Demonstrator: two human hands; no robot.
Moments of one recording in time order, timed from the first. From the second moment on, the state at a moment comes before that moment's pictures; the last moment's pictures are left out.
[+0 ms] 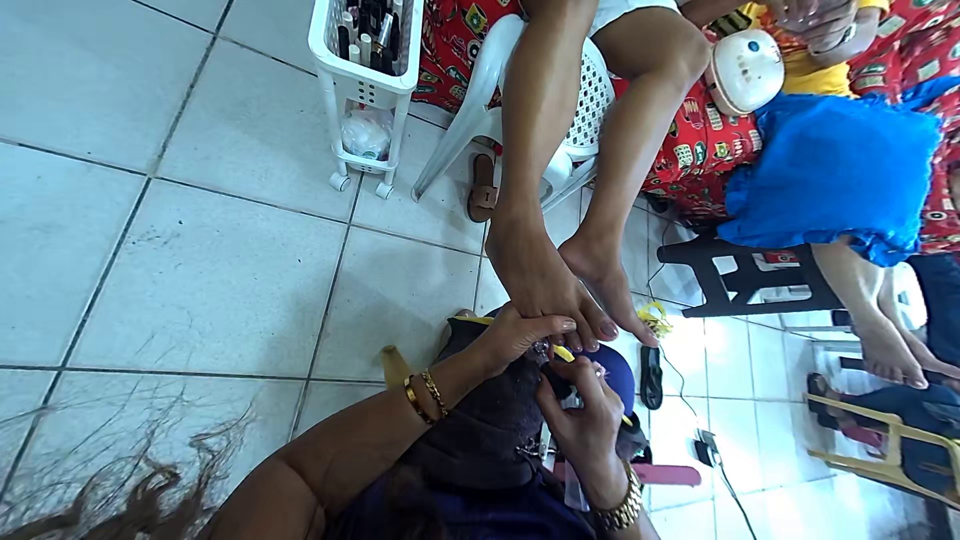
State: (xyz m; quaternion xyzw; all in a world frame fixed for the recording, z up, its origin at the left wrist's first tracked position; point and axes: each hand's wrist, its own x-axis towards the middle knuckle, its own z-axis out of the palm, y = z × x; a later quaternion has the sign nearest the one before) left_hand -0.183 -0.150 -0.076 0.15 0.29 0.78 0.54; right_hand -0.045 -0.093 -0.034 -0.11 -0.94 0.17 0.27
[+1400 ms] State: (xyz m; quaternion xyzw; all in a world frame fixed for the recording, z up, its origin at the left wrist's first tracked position) left_hand -0.184 -0.153 -0.076 0.11 0.29 0.77 0.56; right_hand -0.035 -0.084 -0.035 -0.11 -0.89 0.28 0.35
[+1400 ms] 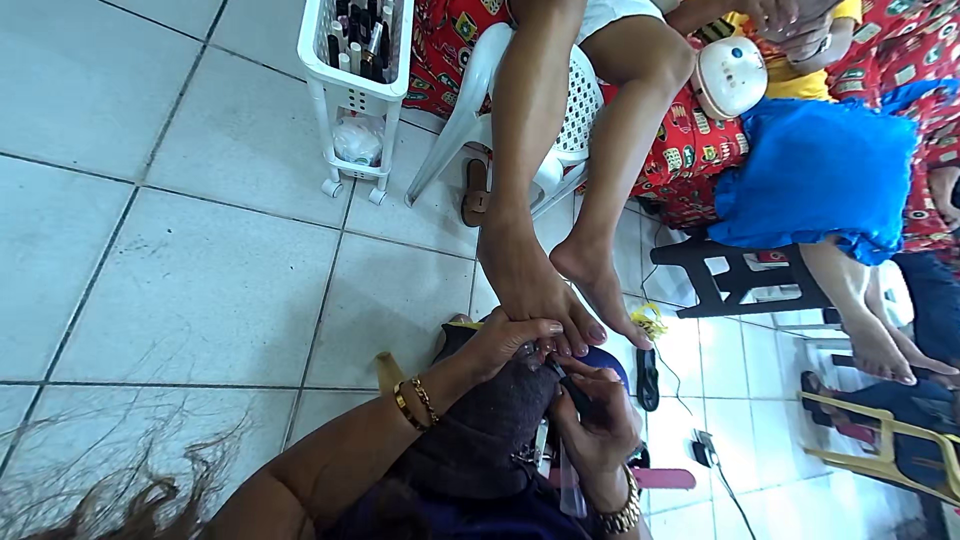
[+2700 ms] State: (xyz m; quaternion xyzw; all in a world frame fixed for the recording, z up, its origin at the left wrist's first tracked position) left_hand -0.186 -0.153 -0.080 0.13 0.26 0.77 0.57; right_hand -0.024 -0.085 -0.026 -0.11 -0.88 0.35 0.31
